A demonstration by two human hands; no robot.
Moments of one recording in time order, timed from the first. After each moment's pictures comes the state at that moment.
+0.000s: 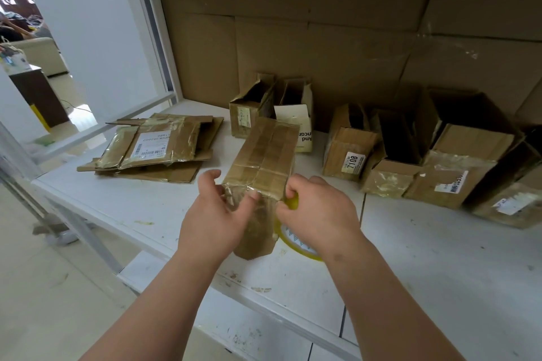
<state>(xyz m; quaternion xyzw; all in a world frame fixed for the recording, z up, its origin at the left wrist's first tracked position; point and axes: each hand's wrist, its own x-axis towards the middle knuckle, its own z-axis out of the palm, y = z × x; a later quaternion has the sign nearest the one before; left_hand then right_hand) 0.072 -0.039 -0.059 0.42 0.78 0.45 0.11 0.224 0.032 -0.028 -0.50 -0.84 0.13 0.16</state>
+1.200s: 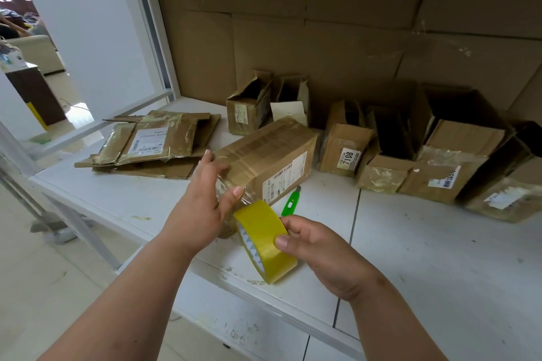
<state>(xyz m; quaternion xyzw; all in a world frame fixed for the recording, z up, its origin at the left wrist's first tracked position) 0.036 -0.035 -0.070 0.56 0.72 0.38 0.11 0.259 0.010 -0.077 -0.27 -0.64 0.69 0.20</state>
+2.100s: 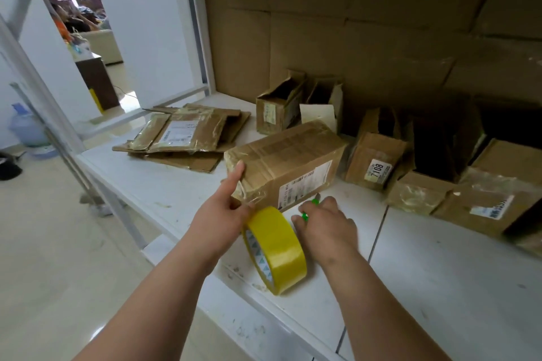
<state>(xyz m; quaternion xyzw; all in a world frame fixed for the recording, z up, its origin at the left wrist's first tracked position) 0.079 -0.049 -0.054 0.34 0.74 0.50 0.29 0.217 0.077 -0.103 -0.52 -0.84 0.17 0.03</state>
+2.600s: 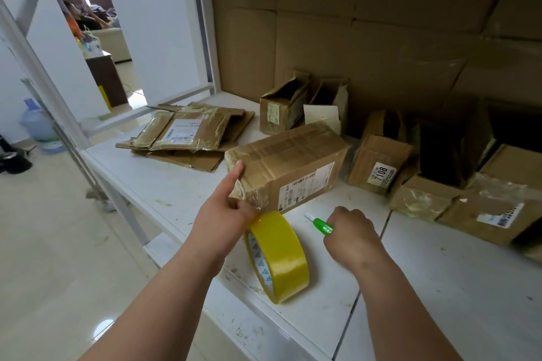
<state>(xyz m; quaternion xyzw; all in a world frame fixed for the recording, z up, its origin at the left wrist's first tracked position) 0.086 -0.043 -0.057 0.28 0.72 0.56 0.30 0.250 0.092 -0.097 -0.56 -0.80 0.19 0.00</state>
